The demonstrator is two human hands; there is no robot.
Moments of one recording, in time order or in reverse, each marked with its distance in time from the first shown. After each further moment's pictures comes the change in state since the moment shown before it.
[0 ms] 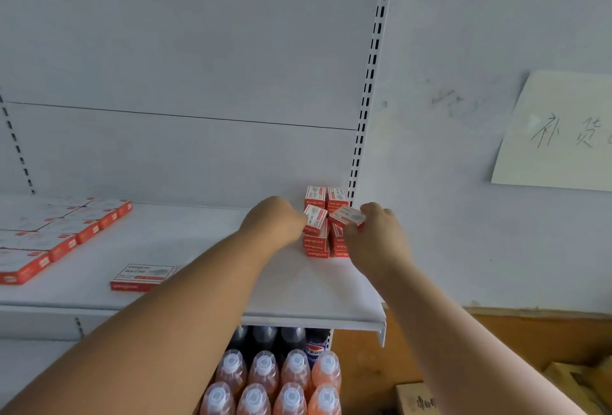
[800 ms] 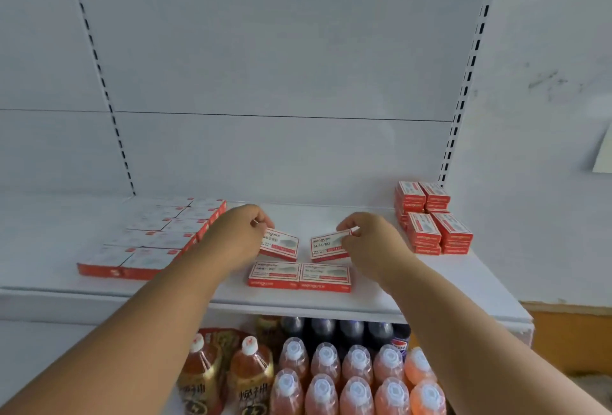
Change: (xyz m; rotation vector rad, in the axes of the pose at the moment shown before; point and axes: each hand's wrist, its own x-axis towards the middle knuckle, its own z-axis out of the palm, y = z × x) left_hand -0.016 -0.188 -0.109 -0.102 0.107 0.019; right_hand -0.046 -0.121 0.096 0.218 -0.311 -0.013
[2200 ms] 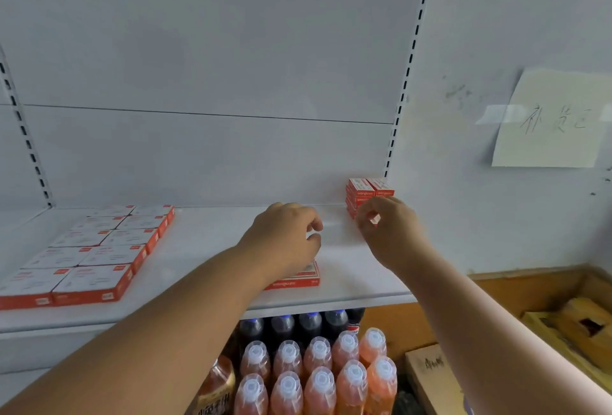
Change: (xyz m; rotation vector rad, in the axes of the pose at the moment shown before) left_hand -0.016 0.065 0.036 0.188 -0.207 0.568; right_hand -0.019 0.028 -0.051 -0.374 0.434 -0.141
